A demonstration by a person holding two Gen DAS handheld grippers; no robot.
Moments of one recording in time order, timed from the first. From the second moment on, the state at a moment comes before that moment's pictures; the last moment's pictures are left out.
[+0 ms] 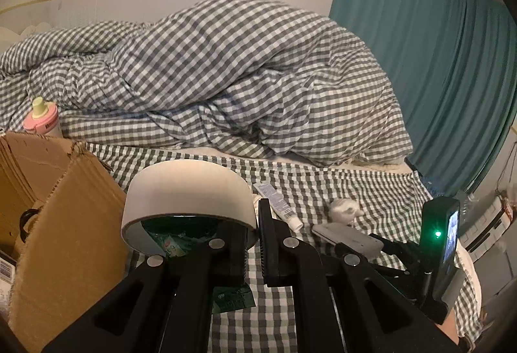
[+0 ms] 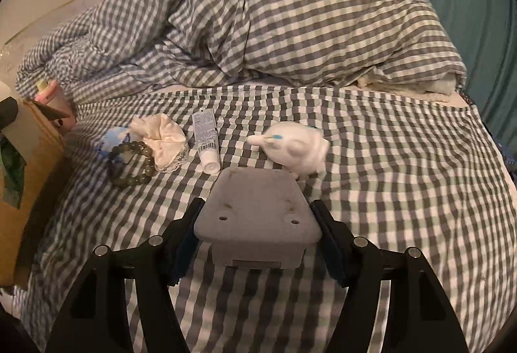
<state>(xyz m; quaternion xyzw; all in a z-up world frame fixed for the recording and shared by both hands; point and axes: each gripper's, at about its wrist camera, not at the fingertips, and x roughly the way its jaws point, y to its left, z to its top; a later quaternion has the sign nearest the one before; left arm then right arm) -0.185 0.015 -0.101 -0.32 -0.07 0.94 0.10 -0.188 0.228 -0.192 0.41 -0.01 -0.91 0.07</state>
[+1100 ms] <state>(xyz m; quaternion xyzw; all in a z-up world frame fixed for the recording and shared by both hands) -0.113 -0.001 -0.008 -0.29 -0.06 0.95 0.11 -0.082 0.213 -0.052 0.29 -0.03 -0.95 0.13</state>
